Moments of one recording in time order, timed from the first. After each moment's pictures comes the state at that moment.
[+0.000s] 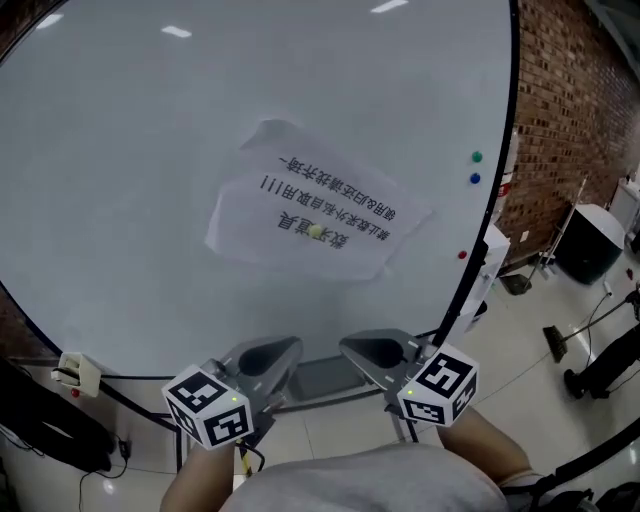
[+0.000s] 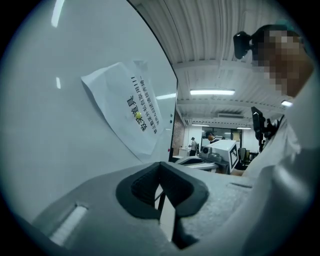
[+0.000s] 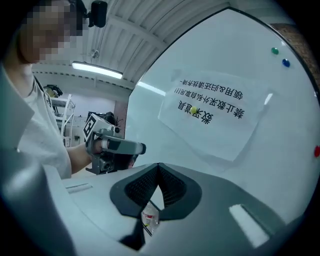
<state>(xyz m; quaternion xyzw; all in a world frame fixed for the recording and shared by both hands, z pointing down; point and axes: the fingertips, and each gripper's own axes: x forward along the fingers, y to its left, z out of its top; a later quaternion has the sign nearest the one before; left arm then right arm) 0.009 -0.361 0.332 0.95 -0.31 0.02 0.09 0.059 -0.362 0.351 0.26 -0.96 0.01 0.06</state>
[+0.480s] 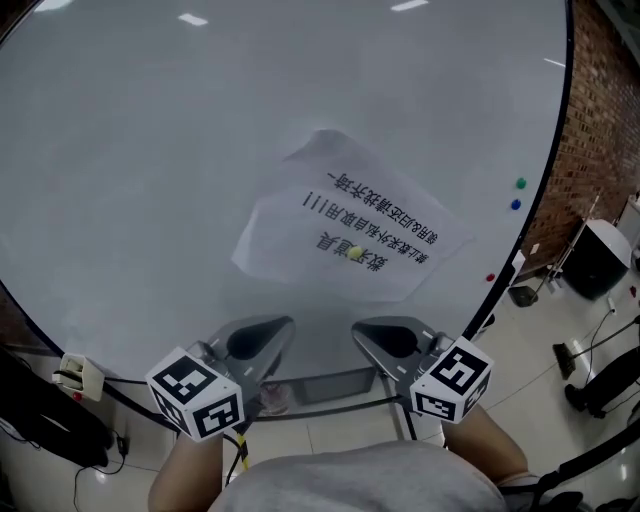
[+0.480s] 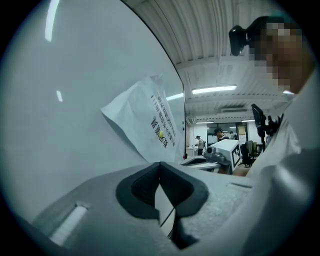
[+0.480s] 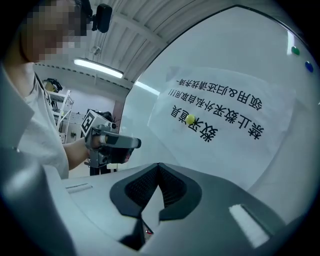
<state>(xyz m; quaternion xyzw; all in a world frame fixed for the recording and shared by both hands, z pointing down) -0.041 -0.411 0.288 0.94 -0.34 0.02 0.05 0.033 -0.417 0.317 0.27 -0.96 -0.02 0.05</state>
